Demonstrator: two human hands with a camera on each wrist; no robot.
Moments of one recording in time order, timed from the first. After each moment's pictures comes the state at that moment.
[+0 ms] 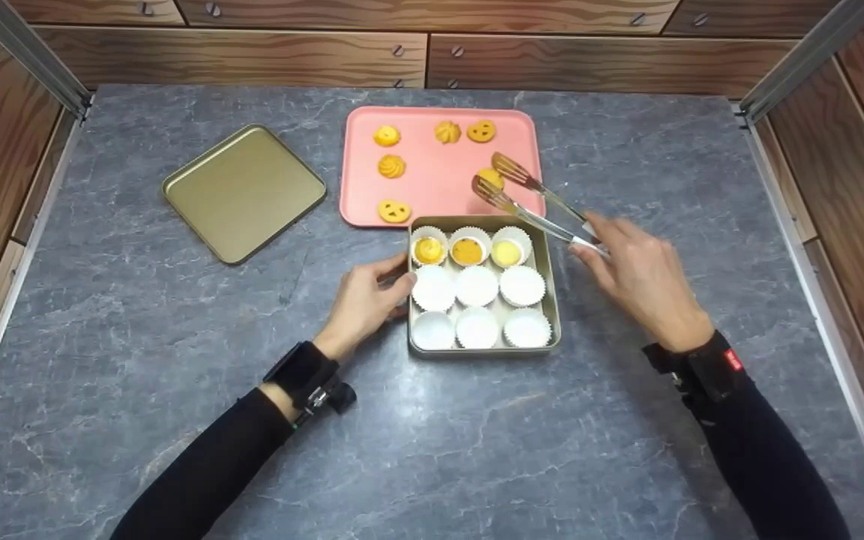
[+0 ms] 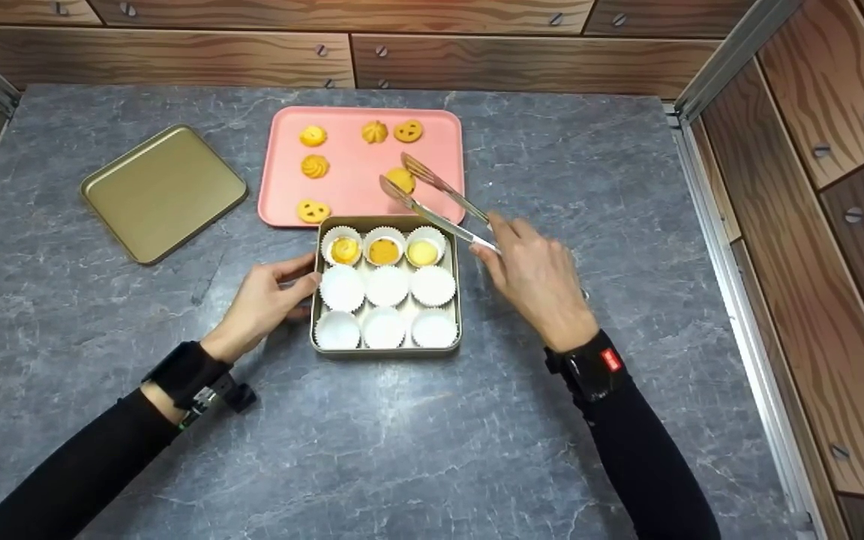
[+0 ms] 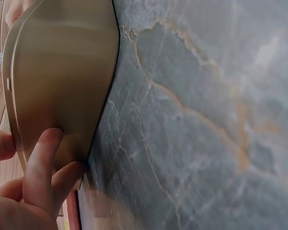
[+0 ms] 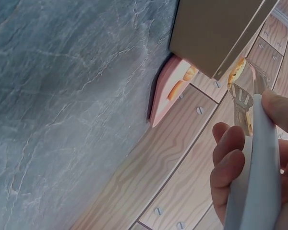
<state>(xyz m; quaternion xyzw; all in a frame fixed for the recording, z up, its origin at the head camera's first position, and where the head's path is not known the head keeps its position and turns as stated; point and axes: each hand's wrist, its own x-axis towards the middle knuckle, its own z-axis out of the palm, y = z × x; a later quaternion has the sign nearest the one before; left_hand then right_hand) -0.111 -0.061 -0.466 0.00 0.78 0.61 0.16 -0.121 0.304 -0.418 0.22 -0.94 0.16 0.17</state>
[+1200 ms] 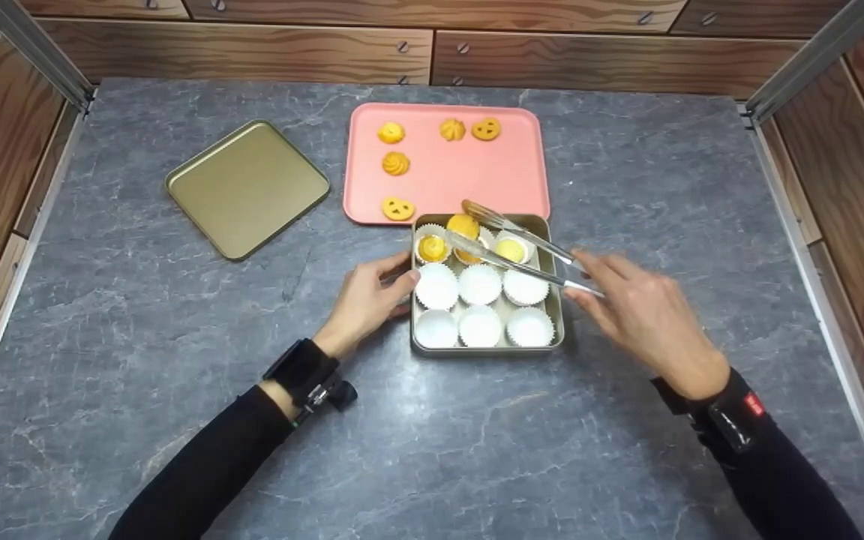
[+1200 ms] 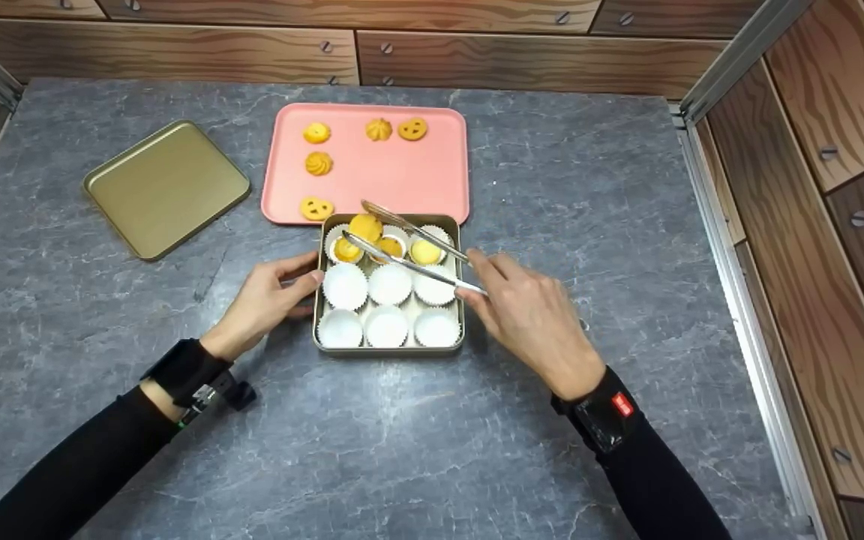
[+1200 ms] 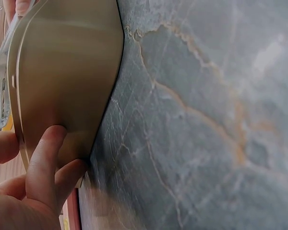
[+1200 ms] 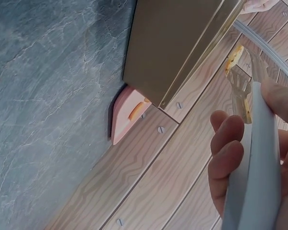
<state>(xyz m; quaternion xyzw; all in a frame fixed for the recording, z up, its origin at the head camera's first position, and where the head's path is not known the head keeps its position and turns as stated) -0.110 -0.063 -0.466 0.00 0.74 0.65 0.18 -0.077 0.289 -0.404 0.30 -0.93 0.14 0.16</state>
